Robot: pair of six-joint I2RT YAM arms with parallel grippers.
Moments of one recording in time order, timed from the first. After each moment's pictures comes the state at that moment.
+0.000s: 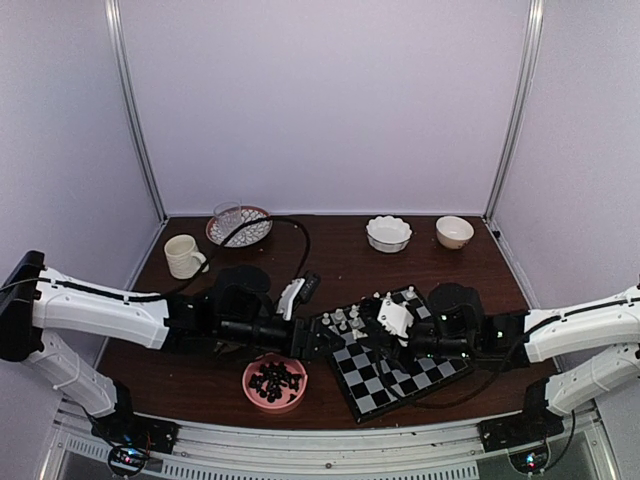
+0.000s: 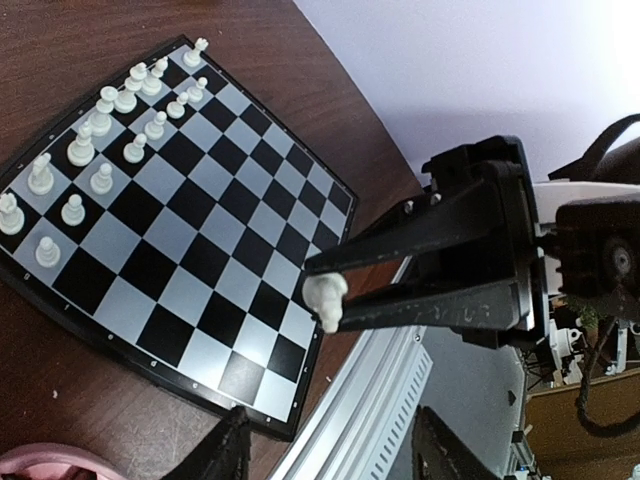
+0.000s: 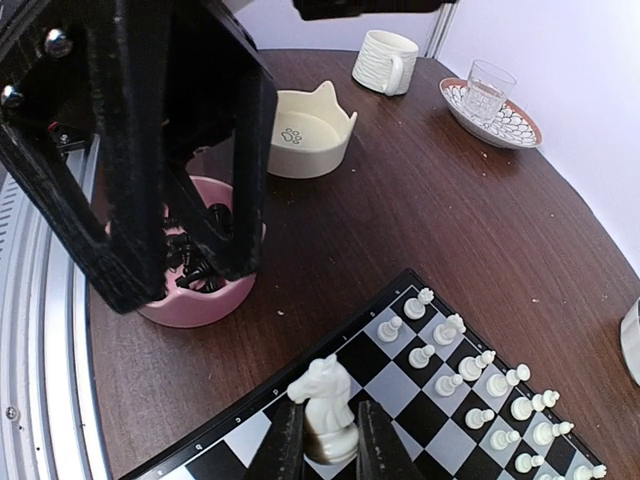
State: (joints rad) left arm -1.14 1.43 0.79 0.18 0.25 -0.78; right arm 1.10 1.20 0.56 0.20 0.01 -0.19
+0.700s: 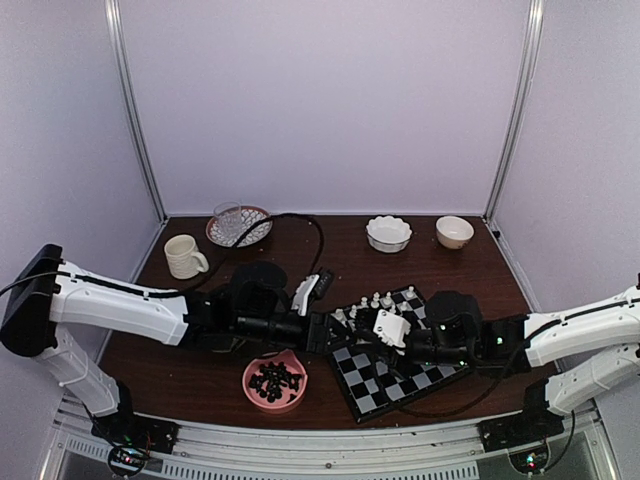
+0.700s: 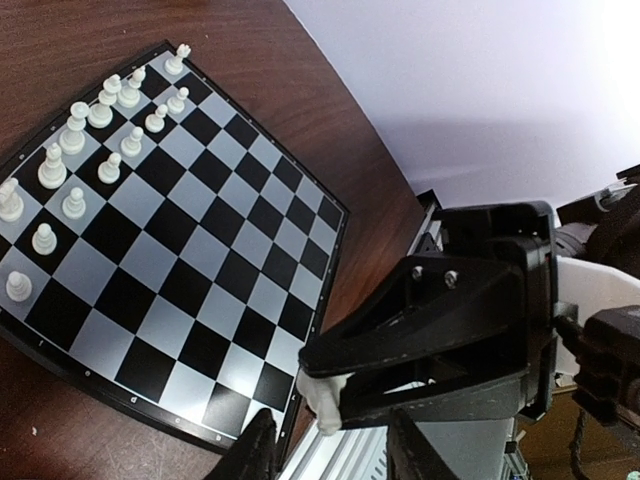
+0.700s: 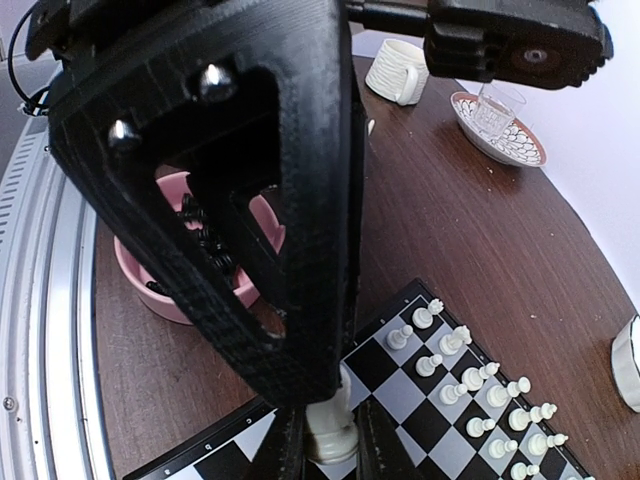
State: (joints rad) left arm -1.14 1.54 0.88 0.24 0.27 -0.80; right arm 1.17 1.20 0.56 0.20 0.07 -0.23
